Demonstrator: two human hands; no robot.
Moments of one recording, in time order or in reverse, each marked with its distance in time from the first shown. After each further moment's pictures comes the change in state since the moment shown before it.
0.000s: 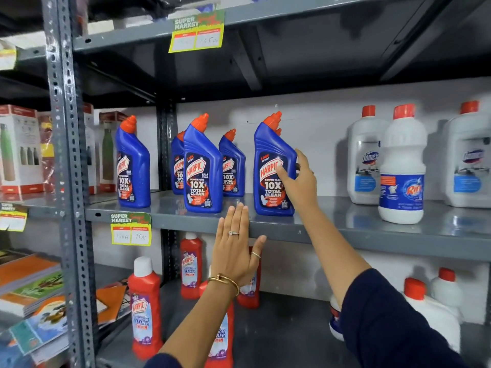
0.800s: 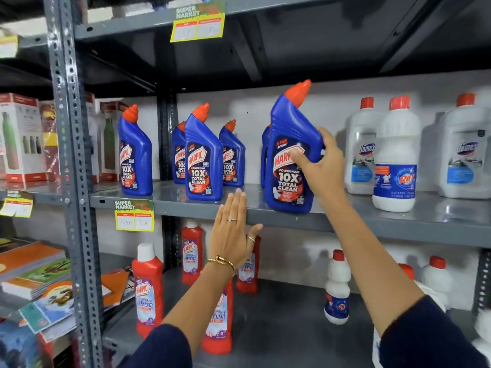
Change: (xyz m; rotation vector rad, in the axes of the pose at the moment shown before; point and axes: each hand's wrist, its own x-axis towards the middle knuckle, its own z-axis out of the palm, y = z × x) left_hand -0.001 -0.001 -0.007 0.121 -0.071 0.026; right_hand -0.039 -0.064 -0.058 -0.017 0.067 -0.147
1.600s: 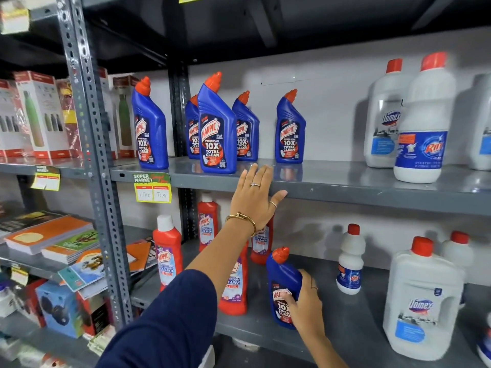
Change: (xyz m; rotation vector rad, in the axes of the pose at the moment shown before) left_hand 0.016 0.009 -0.006 0.018 -0.094 0.052; right_hand -0.270 0.174 0.032 -0.378 -0.373 0.524
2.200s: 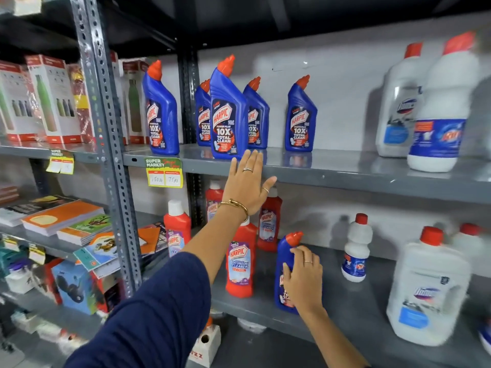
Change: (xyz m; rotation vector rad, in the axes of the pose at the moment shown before) left_hand -0.012 -0.028 -0.015 0.043 -0.056 -0.077; right_hand 0.001 -0.035 0.000 -0.373 0.127 -0.317
